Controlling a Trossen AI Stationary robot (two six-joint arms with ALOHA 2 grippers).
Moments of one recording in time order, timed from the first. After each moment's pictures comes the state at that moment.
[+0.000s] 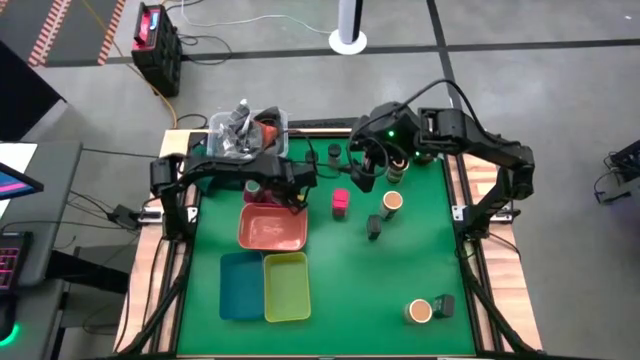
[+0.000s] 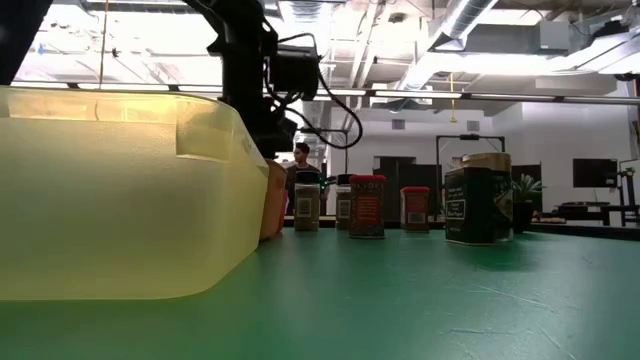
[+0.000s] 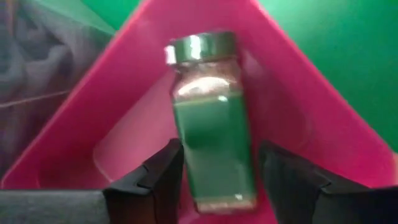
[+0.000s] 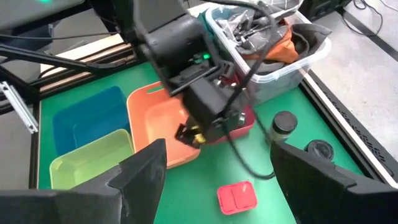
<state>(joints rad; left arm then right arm) 0.24 1.84 1.35 -0.94 -0.29 -0.48 -0.10 1.62 2.07 -1.13 0.10 0.24</state>
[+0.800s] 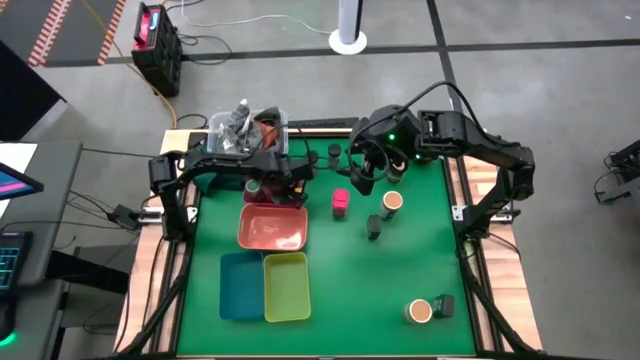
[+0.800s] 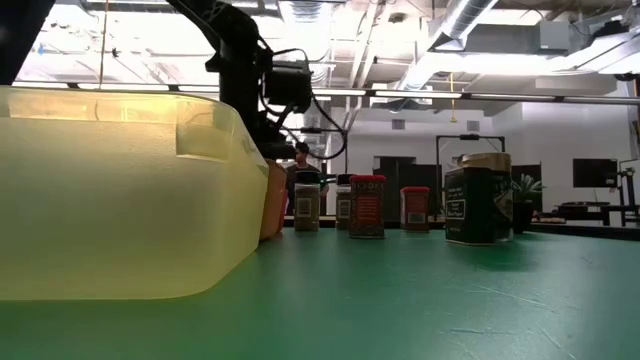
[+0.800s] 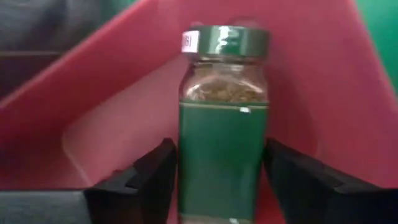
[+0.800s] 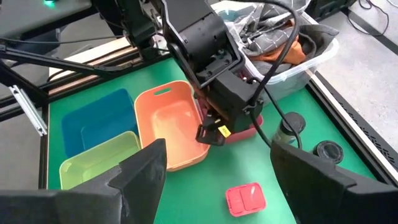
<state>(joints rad) 0.30 1.83 1.28 -0.85 -0.19 -0.65 -0.08 1.62 2.07 -1.12 0.11 0.27</state>
